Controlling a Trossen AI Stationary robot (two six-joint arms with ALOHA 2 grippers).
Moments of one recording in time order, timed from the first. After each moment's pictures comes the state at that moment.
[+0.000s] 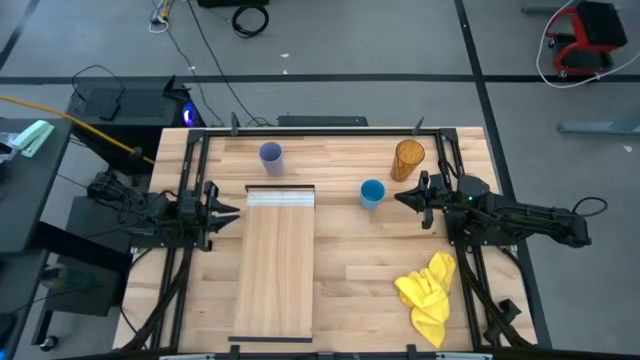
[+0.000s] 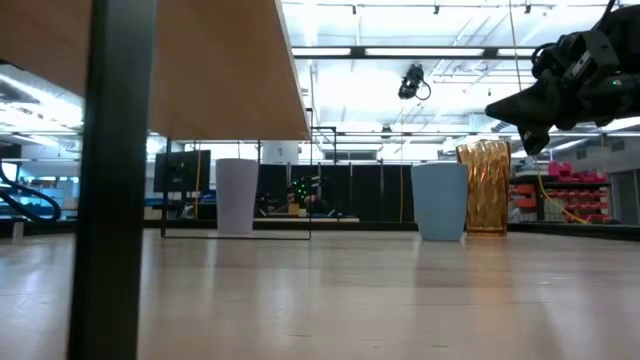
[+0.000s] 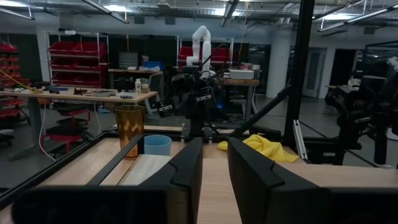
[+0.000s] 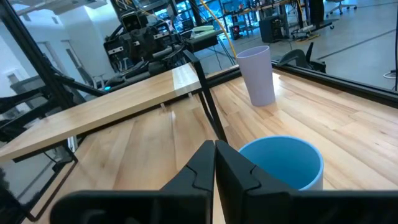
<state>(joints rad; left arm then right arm) -0.46 0.01 0.09 0.12 -0.51 0.03 -0.28 0.12 0.01 0.05 -0.15 0.32</state>
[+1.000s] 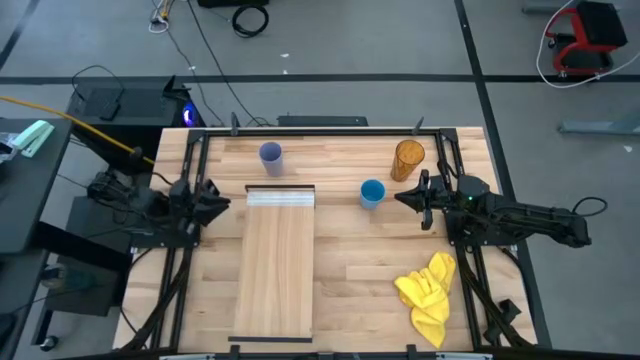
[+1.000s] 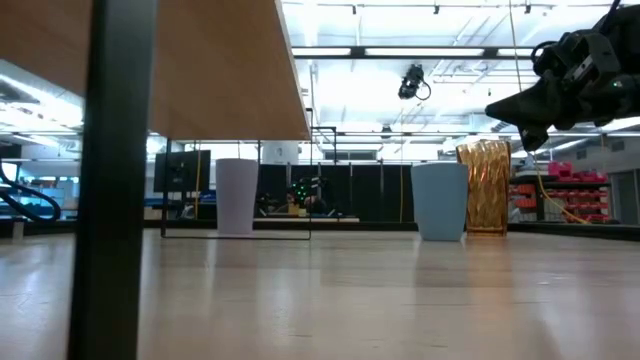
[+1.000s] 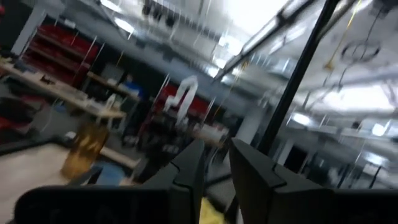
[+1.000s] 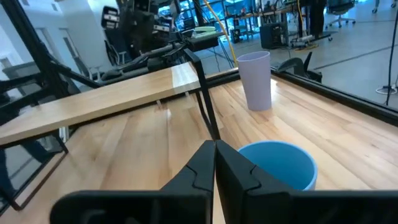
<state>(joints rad) -0.46 0.01 0.09 0.38 -0.51 -0.31 -0.28 0.12 0.01 0.05 -0.15 0.23</state>
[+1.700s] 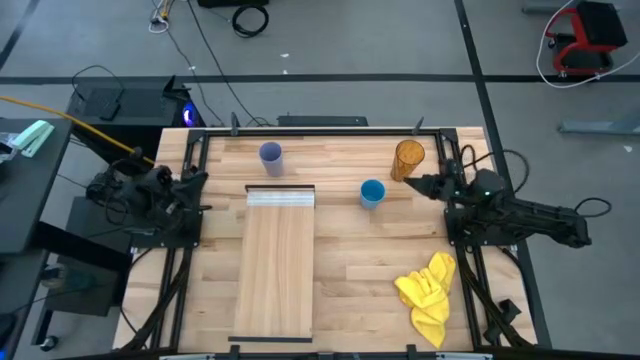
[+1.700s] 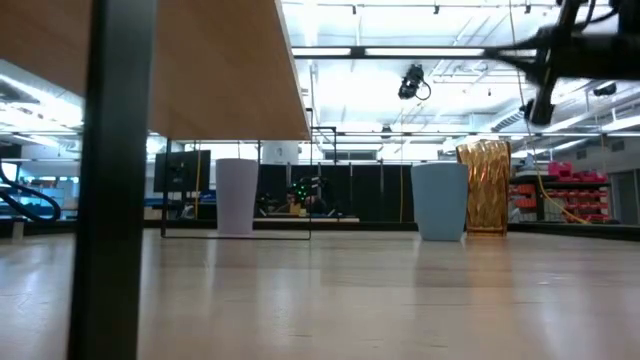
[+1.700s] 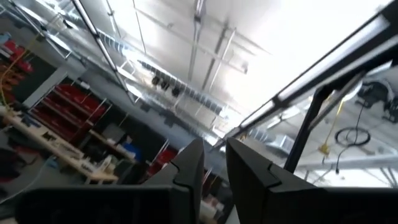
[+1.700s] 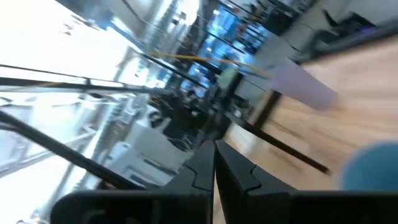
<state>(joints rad) -0.43 0.01 0.13 0.68 -0.61 -0.22 -0.28 0.12 0.14 0.16 -0.07 1.07</state>
